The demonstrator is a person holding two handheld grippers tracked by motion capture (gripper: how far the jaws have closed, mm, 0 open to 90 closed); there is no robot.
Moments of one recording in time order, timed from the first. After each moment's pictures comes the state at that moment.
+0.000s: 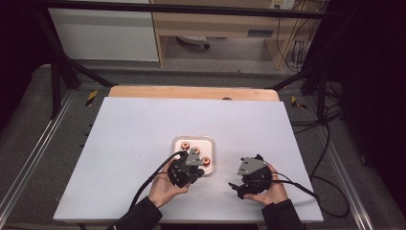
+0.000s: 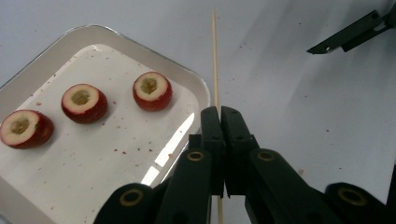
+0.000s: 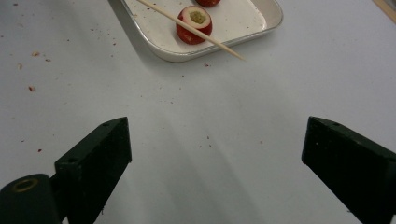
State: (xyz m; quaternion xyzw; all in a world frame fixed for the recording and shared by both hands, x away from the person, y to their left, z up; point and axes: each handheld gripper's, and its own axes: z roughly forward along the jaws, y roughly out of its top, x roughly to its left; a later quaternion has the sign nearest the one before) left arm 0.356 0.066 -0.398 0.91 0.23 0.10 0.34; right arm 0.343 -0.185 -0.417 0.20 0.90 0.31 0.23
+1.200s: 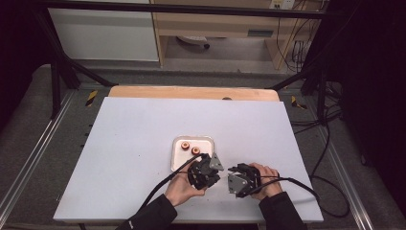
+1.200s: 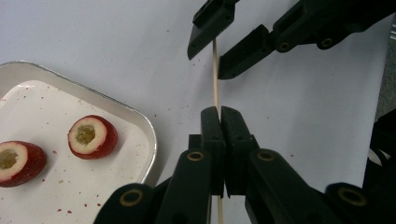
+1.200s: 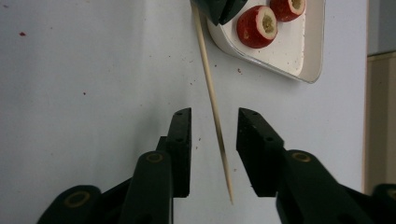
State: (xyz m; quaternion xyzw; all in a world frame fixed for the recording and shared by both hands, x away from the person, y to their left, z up) left arm 0.353 0.014 -0.396 0.93 0.18 0.07 0.30; right arm 0.340 -0.162 -0.422 -0.10 0.93 0.17 0.31
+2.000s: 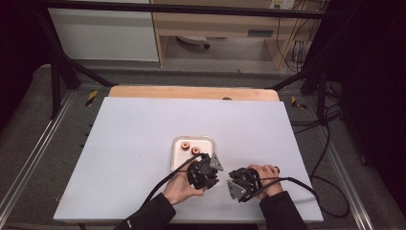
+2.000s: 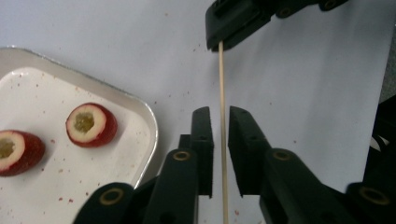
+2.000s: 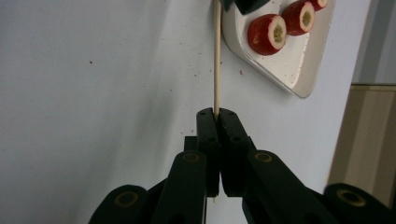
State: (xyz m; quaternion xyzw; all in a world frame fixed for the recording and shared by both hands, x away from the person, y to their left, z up) left arm 0.358 0.018 -0.396 0.94 0.18 0.06 0.28; right arm 0.335 -0.161 -0.422 -0.19 0.91 0.13 0.34
